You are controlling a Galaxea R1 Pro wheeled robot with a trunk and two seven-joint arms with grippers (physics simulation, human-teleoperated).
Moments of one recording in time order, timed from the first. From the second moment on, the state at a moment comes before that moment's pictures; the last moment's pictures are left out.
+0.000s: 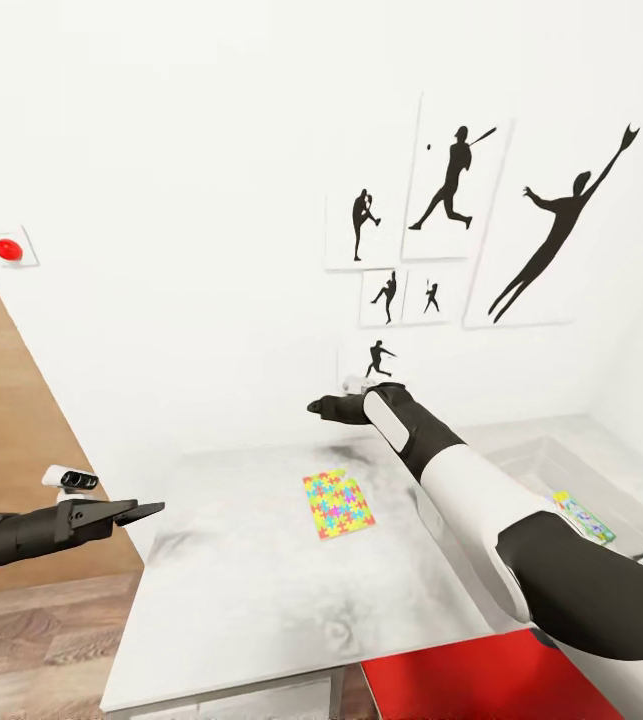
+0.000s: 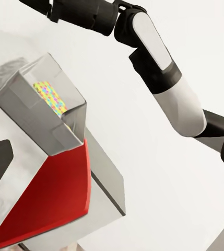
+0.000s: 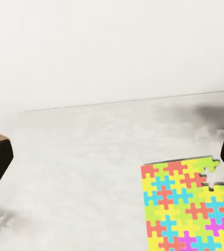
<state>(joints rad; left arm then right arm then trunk) -0.47 0.55 0.03 -1.13 0.57 0.92 -1.57 -1.21 0.17 0.37 -0.47 -0.63 0.61 -0.04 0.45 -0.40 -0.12</state>
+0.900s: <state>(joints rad) -0.47 0.55 0.04 -1.12 0.57 0.92 -1.57 -1.21 0.17 0.37 -0.48 -0.63 0.62 -0.04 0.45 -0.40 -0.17</state>
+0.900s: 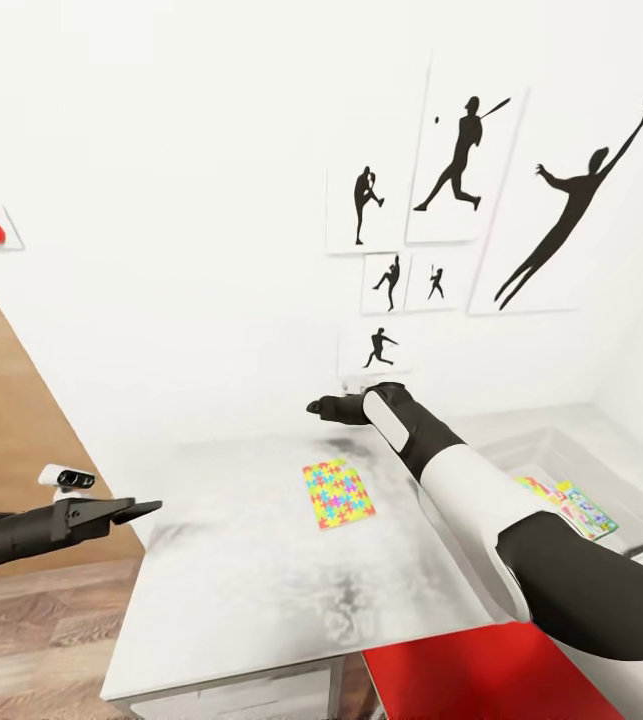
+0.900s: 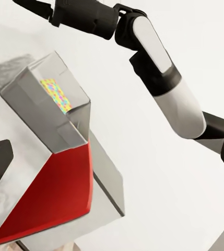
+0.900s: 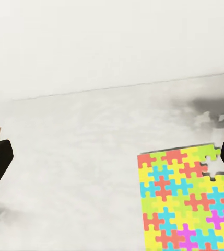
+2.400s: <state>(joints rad) -0.47 0.71 0.11 -0.92 0.58 0.82 -1.57 -1.21 0.11 0.37 -0.48 -0.63 0.69 -0.05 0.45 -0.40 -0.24</state>
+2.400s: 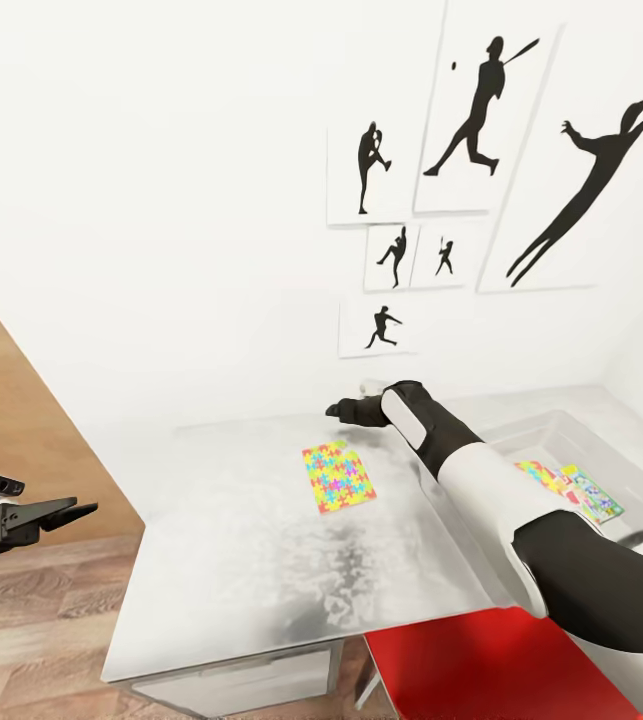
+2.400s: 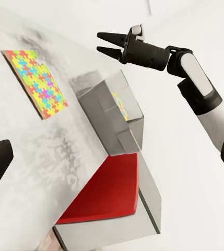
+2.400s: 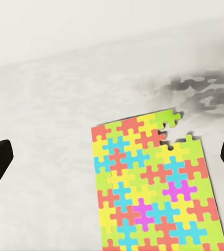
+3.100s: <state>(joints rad) -0.47 0.71 0.11 -0.93 0.58 0.82 -1.57 -1.21 0.11 0.37 -0.48 -0.63 0.69 -0.05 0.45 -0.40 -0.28</state>
